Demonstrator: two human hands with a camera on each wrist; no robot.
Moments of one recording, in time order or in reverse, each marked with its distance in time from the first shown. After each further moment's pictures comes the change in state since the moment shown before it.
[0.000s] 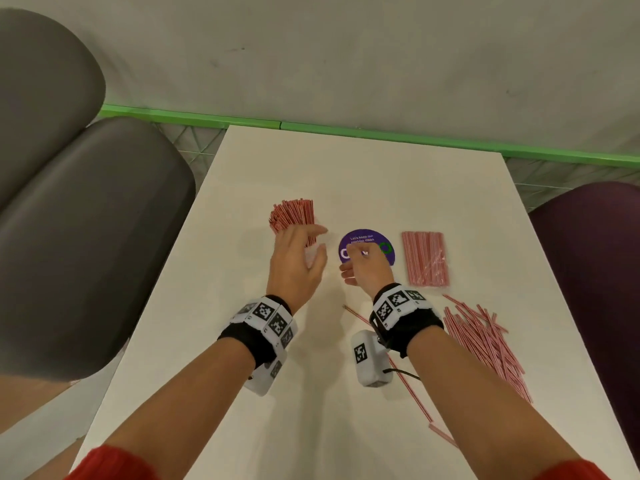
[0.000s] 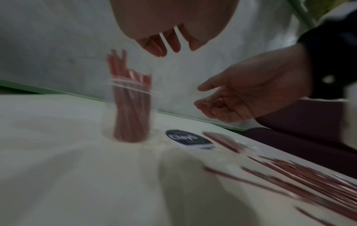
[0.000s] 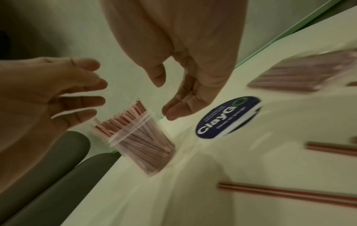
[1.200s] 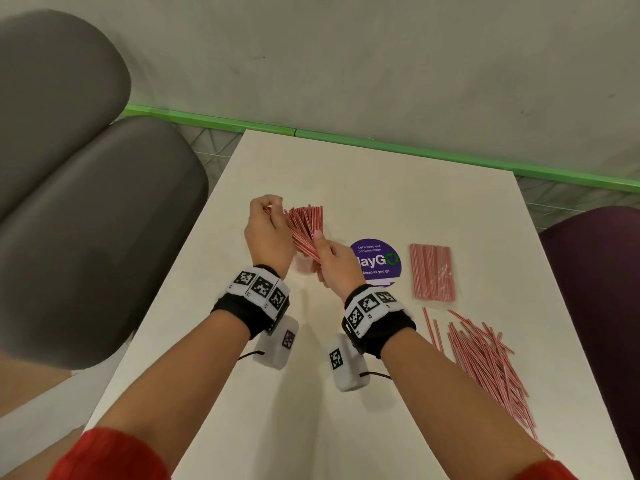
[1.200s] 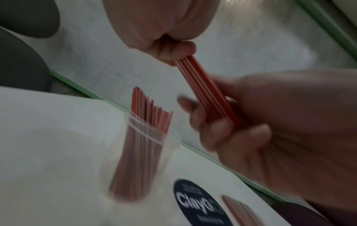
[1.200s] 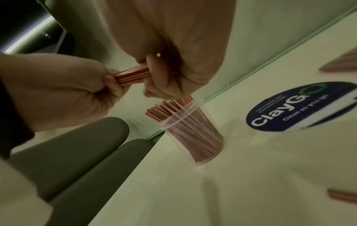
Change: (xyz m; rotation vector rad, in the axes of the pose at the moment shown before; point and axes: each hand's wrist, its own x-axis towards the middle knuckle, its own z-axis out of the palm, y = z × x) left_hand 0.050 -0.004 -0.030 -0.252 0.383 -0.470; right_hand -0.022 -0.028 0.043 -0.184 -0.207 -0.296
